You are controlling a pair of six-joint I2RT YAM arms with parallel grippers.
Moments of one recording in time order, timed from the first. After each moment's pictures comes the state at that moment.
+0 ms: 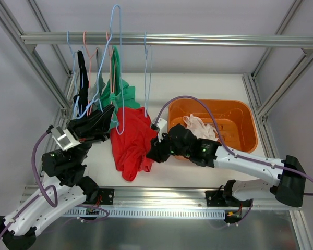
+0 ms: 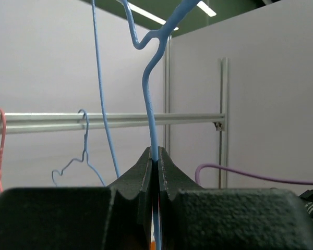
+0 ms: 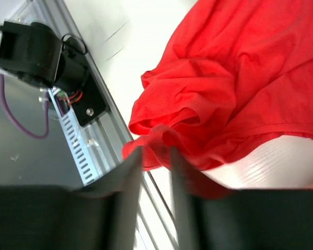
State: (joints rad) left arm -0.70 0.49 0.57 0.79 0.09 -0.10; right arm 1.13 1.22 0.90 -0.17 -0.14 0.35
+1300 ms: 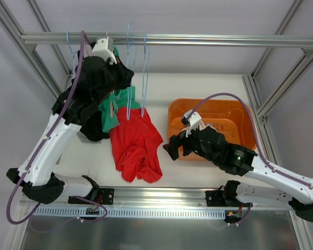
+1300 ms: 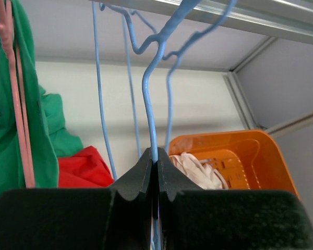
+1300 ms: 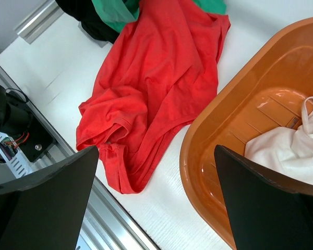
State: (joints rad) left arm -0.63 1.28 1.74 -0.66 -0.24 -0.46; right arm 1.14 0.89 0.91 -0.41 0.26 0.31
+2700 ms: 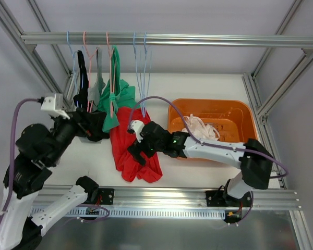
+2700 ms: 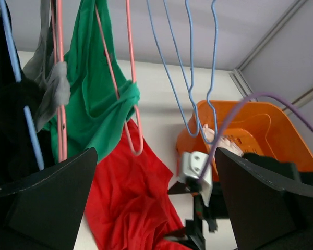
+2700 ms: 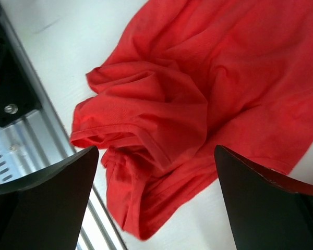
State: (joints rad) left arm -0.57 0.68 1.32 -0.75 -0.25 -0.39; right arm 1.15 1.54 1.15 -0.30 -0.04 0.11
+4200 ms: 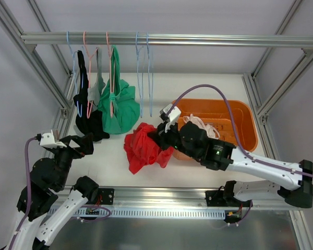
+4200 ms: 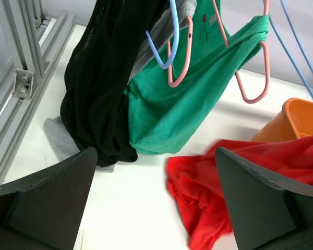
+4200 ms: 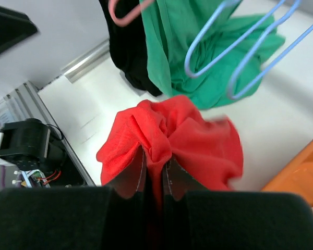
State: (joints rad) left arm -0.57 0.12 0.80 -0.76 -0.54 -0.33; right arm 1.24 1.14 1.02 -0.12 0.30 0.26
